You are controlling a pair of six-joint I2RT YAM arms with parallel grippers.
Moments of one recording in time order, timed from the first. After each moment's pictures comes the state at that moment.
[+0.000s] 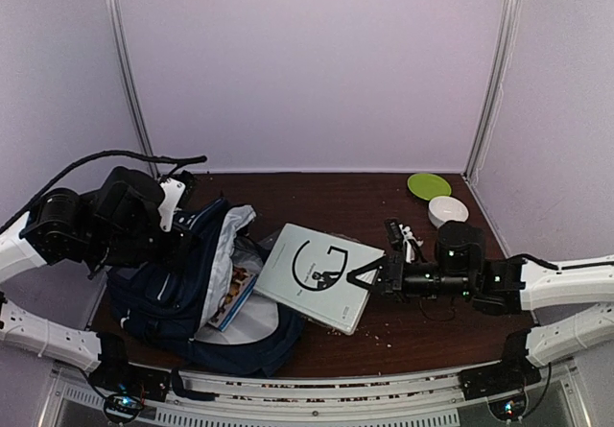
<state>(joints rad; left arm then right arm) -1.10 0.97 1.14 -0.96 -0.47 -0.46 1.02 1.06 0.54 0.24 -0.22 1.11</state>
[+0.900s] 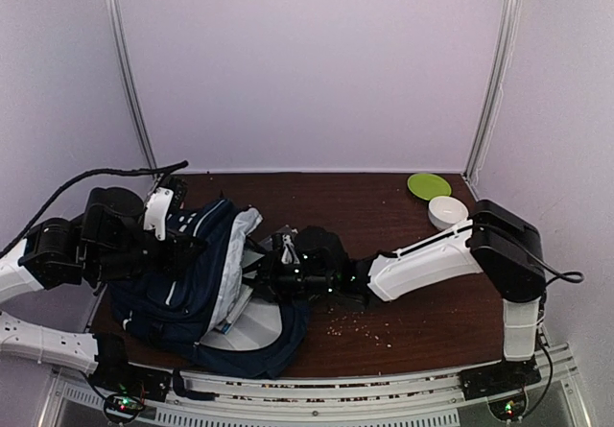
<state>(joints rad) -1.10 0.81 0.93 -0.69 -0.38 -0.50 1.15 2.01 1.20 0.56 -0.22 1.45</state>
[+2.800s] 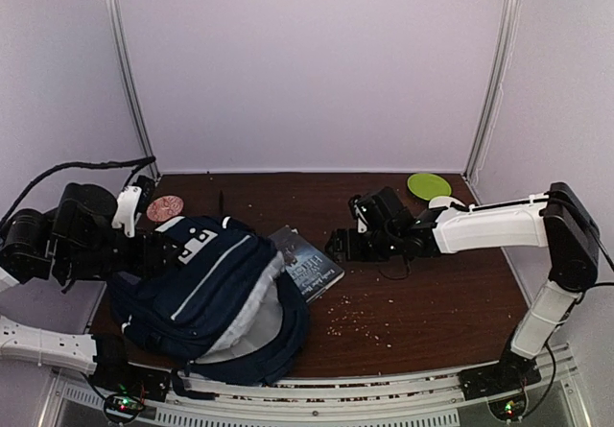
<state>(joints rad) -1.10 0.74 1.02 -0.98 -0.46 -0.63 0.82 1.69 1.05 -0.13 0.08 0.63</state>
